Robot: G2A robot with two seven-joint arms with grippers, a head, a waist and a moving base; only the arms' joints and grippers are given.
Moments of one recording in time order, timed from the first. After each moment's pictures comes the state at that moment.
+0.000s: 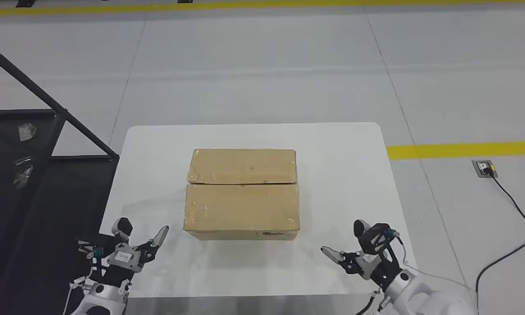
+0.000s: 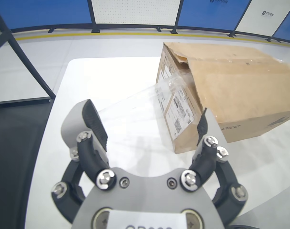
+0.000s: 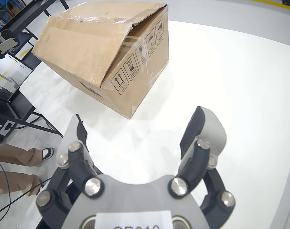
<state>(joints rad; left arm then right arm) 1.68 -1.15 -1.71 -1.80 1.10 -0.24 0.16 -1.57 -1.14 1.50 -1.97 -1.05 -0.39 0.33</state>
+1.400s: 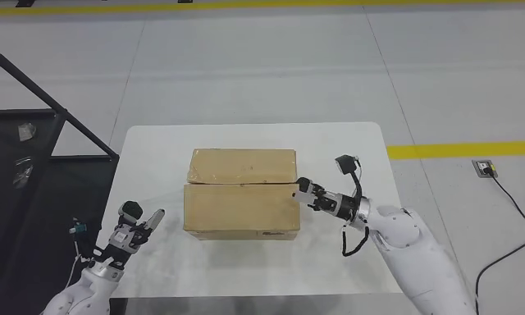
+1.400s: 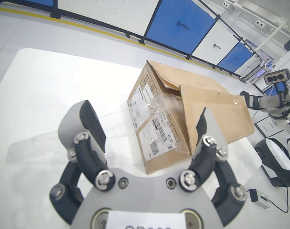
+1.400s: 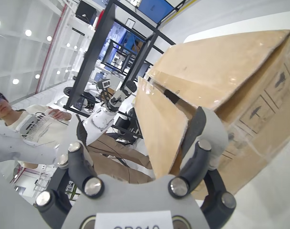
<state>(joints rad) 1.47 -1.14 -1.73 -1.59 0.73 -0.55 0.01 -0.81 -1.21 1.15 -1.23 0.14 -0.70 0.82</state>
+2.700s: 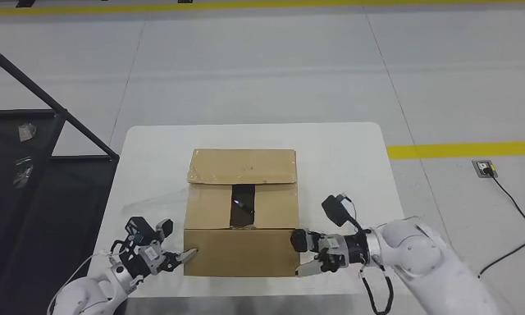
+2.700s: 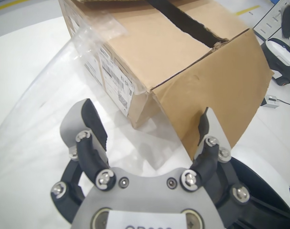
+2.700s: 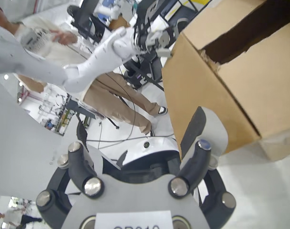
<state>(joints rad) 1.45 -1.10 -1.67 -1.58 1.12 -0.81 -0.11 -0.90 -0.96 1.01 -1.56 0.23 -0.70 0.97</state>
